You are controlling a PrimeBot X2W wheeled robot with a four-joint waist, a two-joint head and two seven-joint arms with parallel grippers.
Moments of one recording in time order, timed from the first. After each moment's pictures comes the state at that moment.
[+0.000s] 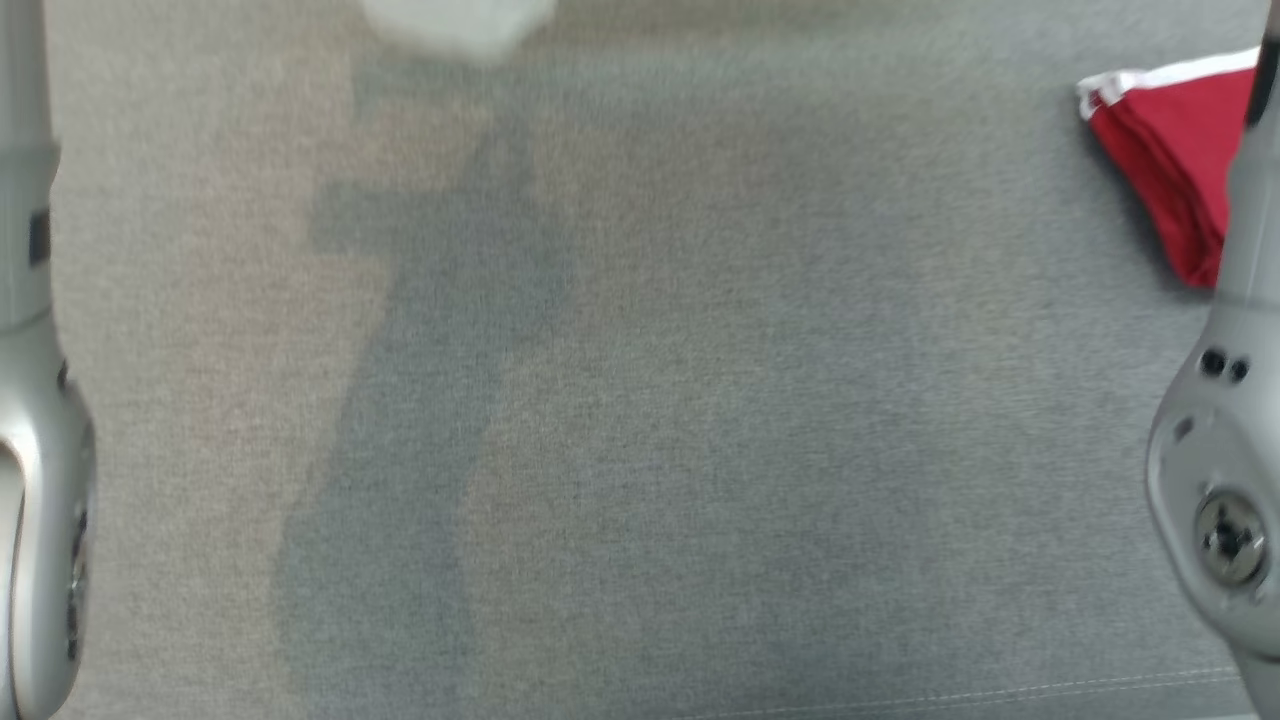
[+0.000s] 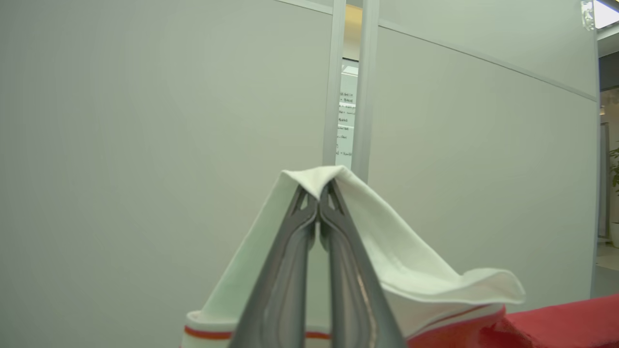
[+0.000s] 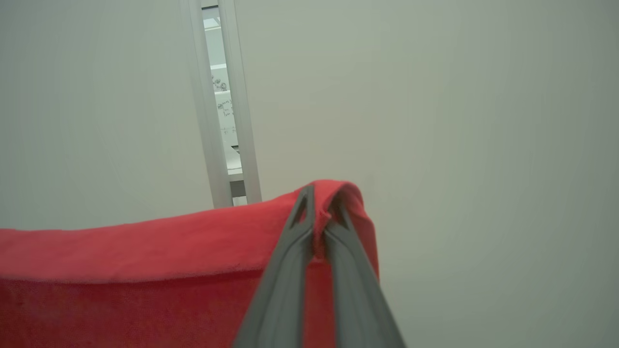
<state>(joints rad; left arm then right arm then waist) -1.49 0.22 -0.30 0.45 -0.57 0.03 -0.04 -1.30 -0.05 -0.21 0.40 0.05 0.13 0.06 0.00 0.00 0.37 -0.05</state>
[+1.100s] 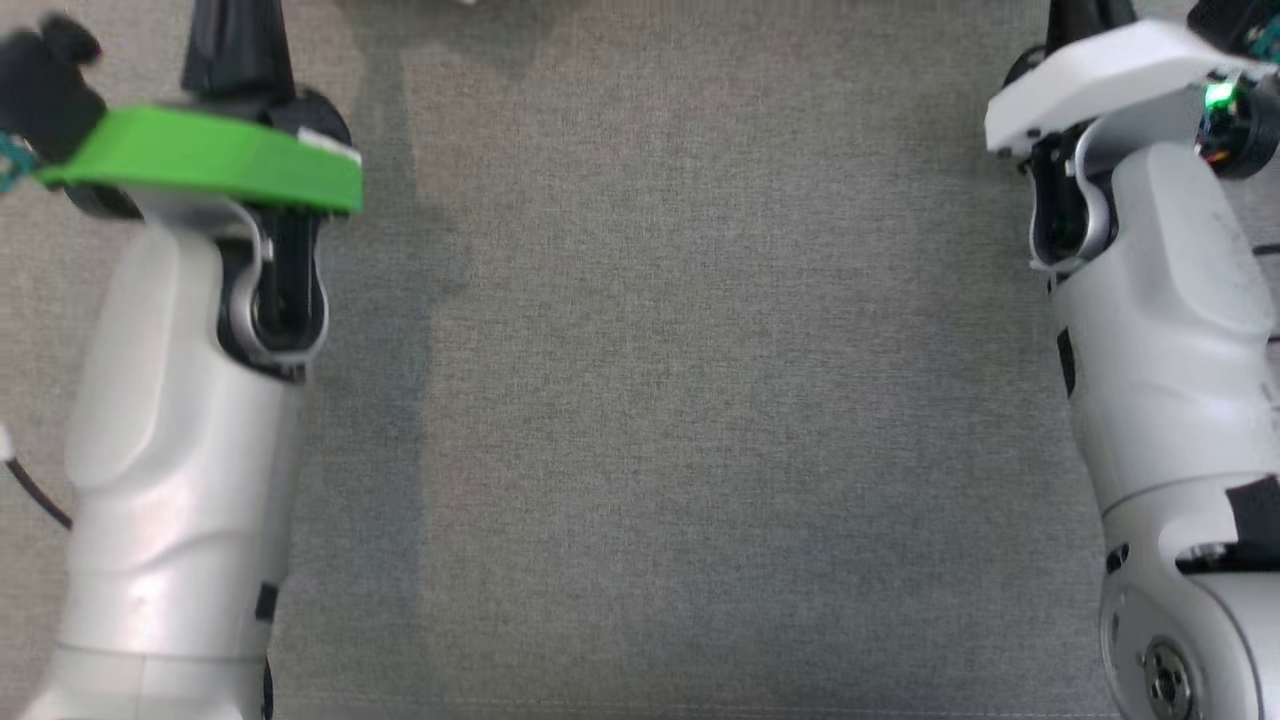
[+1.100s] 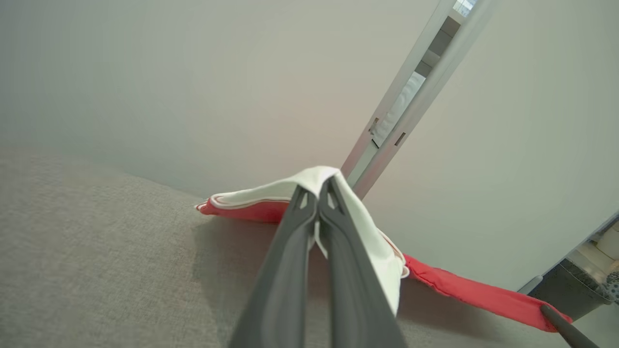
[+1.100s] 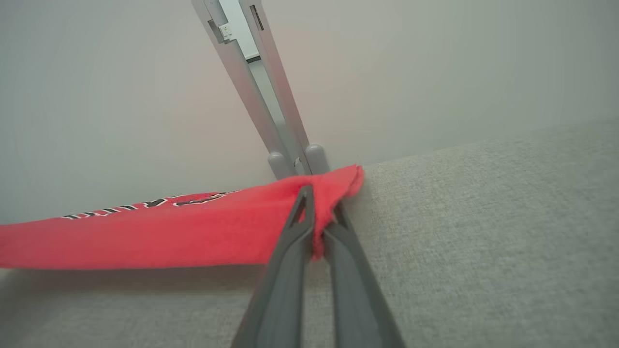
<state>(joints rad) -0.86 0.14 -0.22 0.46 -0.75 -0.13 -0.26 -1.03 -0.05 -0.16 0.87 0.20 0.13 -0.26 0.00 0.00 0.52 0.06</state>
